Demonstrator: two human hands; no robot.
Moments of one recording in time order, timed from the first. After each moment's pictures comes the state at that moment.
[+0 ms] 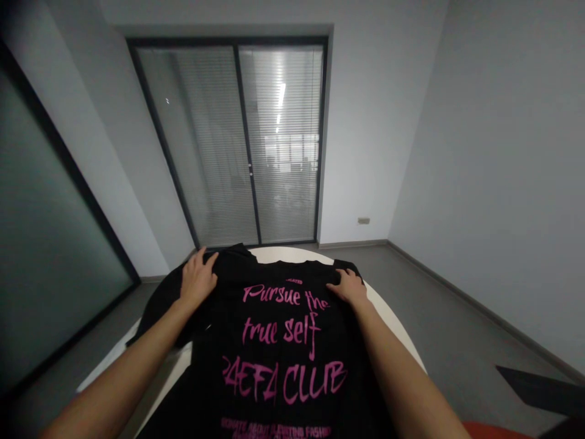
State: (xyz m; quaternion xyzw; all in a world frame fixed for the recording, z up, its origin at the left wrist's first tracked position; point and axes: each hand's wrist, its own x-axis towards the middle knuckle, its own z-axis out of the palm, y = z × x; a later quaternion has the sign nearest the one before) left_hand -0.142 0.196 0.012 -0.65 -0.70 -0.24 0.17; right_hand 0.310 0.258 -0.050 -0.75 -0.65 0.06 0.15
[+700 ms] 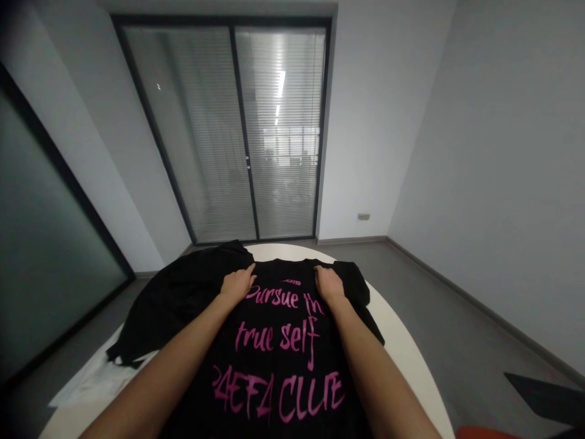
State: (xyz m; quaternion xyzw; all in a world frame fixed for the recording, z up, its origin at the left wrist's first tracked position) left_hand -0.048 0.248 -0.029 -0.72 -0.69 -0.07 0.04; right_hand 0.247 0.269 -0.042 -0.68 -0.72 0.01 0.11
